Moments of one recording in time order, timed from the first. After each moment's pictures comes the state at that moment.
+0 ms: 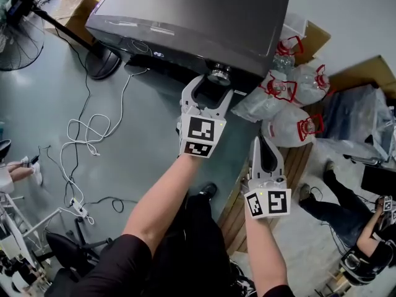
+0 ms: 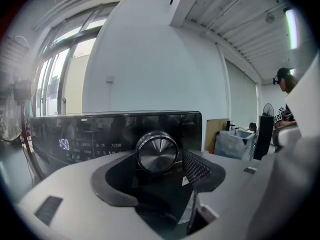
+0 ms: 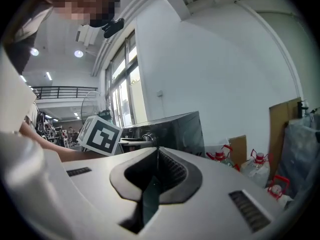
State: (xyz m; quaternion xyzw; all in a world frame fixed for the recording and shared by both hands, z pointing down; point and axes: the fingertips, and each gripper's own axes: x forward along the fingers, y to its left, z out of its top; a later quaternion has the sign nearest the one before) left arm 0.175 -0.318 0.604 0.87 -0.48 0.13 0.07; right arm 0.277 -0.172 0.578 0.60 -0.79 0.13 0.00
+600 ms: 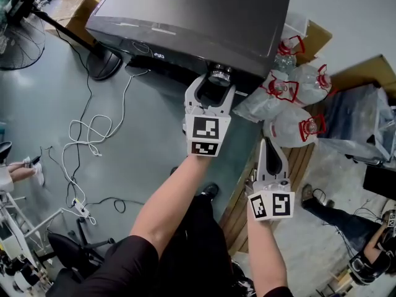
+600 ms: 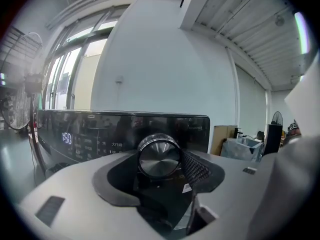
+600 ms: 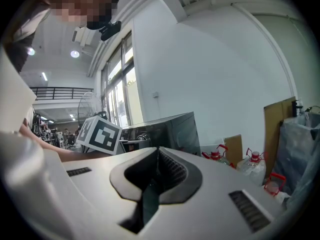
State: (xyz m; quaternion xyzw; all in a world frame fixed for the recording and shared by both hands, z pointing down) left arm 0.176 -0.327 0.604 0.85 -0.52 0.10 0.09; right arm 0.292 -0.169 0.579 0.62 -0.77 0.14 0.00
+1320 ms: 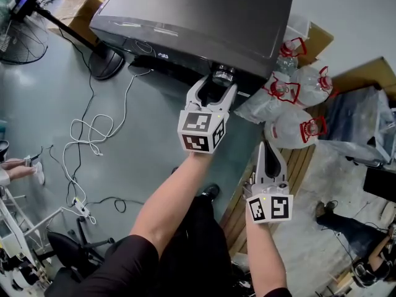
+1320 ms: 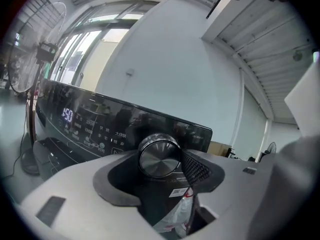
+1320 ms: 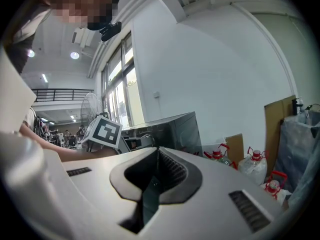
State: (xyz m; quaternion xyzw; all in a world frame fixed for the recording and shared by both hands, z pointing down) left arm 0.173 -0.328 0.602 0.85 -0.49 0.02 0.20; right arm 0.282 -0.162 0.576 0.61 -0.78 0.14 -0.01
